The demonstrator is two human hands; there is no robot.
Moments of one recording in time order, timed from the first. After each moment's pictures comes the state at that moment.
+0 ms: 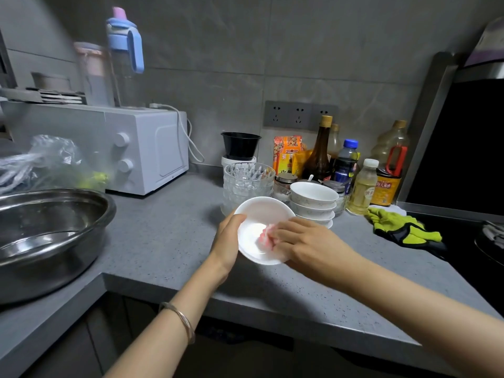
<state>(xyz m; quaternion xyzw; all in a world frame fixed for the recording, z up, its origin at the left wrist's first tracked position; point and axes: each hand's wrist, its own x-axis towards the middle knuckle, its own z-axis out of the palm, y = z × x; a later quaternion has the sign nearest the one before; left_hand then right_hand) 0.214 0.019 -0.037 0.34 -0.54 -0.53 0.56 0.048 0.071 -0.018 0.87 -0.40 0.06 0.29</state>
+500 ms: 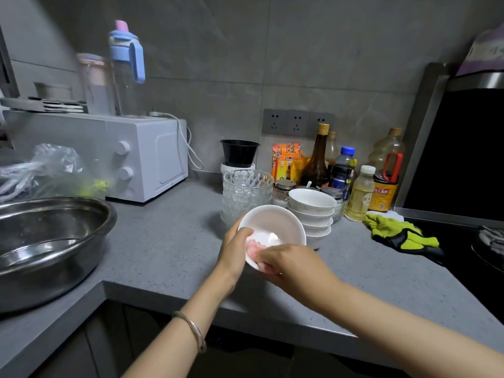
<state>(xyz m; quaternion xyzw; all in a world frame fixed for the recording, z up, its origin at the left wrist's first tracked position) 0.207 0.023 -0.039 0.34 -0.54 -0.54 0.55 0.077 0.074 -0.038 0.84 -0.47 0.21 0.17</state>
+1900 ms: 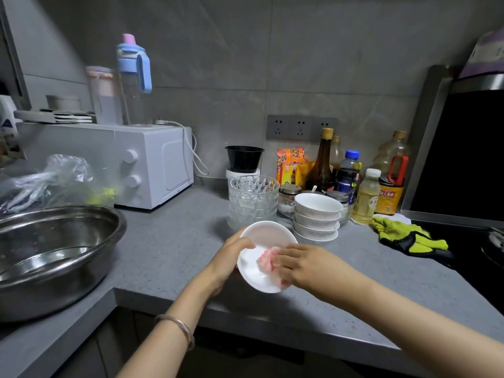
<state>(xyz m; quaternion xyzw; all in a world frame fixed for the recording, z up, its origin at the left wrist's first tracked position) 0.241 0.011 -0.043 0.31 -0.63 -0.57 0.43 0.050 0.066 -0.029 0.88 -0.34 0.02 0.32</state>
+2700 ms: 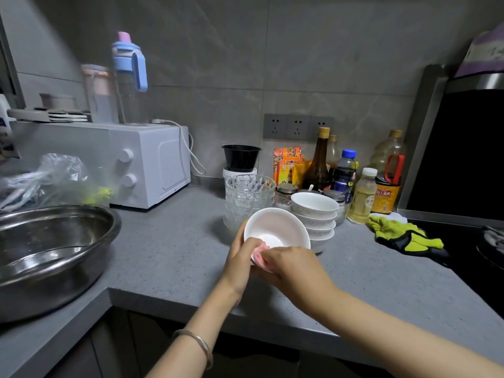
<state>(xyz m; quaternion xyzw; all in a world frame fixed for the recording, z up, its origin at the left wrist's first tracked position) 0.207 0.024 -0.057 0.26 -0.54 -0.58 0.55 0.093 0.076 -0.034 0.79 -0.50 0.23 0.27</state>
